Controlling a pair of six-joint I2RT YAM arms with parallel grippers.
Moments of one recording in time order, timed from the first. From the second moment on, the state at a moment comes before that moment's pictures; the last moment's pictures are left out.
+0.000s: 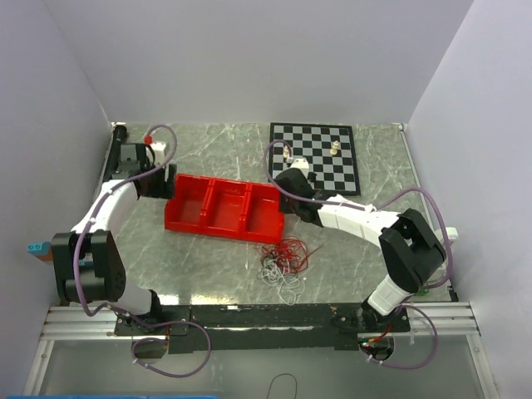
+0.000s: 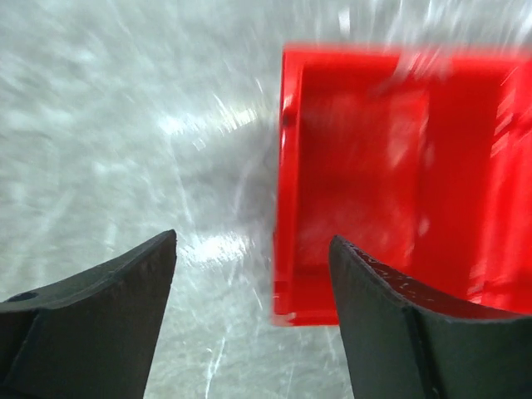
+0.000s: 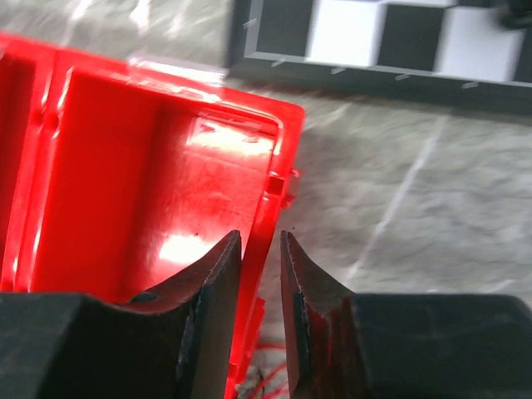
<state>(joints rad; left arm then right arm) 0.05 1.46 1.09 -0.48 0.12 0.13 0.71 1.60 1.01 -0.20 0.32 0.55</state>
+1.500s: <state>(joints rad) -0.13 1.42 0.90 -0.59 0.34 0.34 0.88 1.04 0.57 -0.37 0.13 0.78</state>
